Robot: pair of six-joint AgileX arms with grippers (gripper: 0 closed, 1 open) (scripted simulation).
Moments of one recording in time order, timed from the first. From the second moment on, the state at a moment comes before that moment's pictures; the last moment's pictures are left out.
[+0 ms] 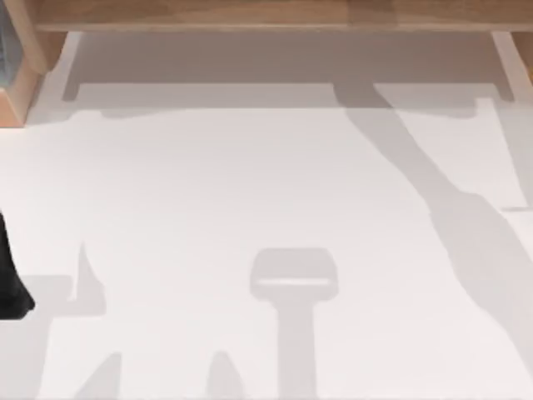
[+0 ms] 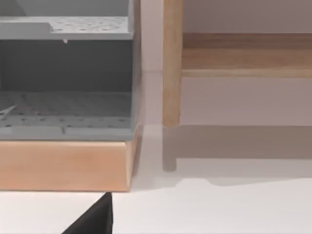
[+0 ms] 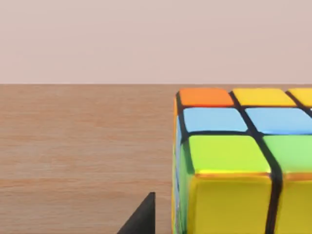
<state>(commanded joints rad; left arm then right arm) 0.00 0.00 0.00 0.00 0.00 0.00 0.44 2.06 2.00 0.05 0.47 0.02</state>
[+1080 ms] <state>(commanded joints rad) 0.00 0.00 0.00 0.00 0.00 0.00 0.44 2.05 2.00 0.06 0.46 0.02</state>
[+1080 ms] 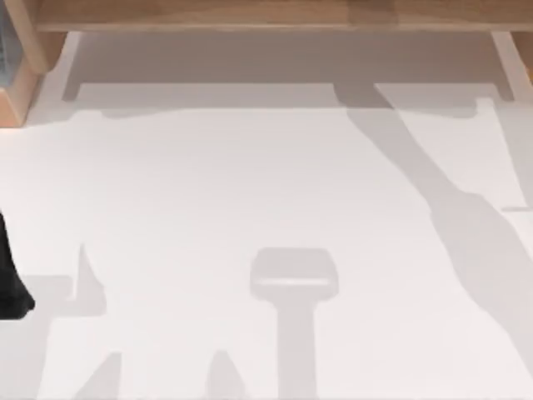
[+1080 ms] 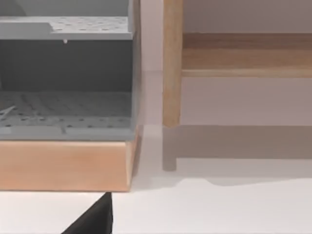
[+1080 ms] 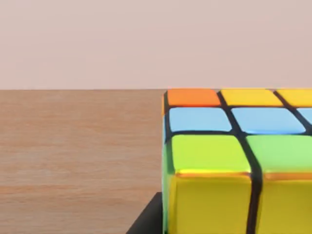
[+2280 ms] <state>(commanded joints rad) 0.00 0.00 0.00 0.00 0.00 0.00 0.31 1.95 2.09 -0.07 0.42 -0.03</state>
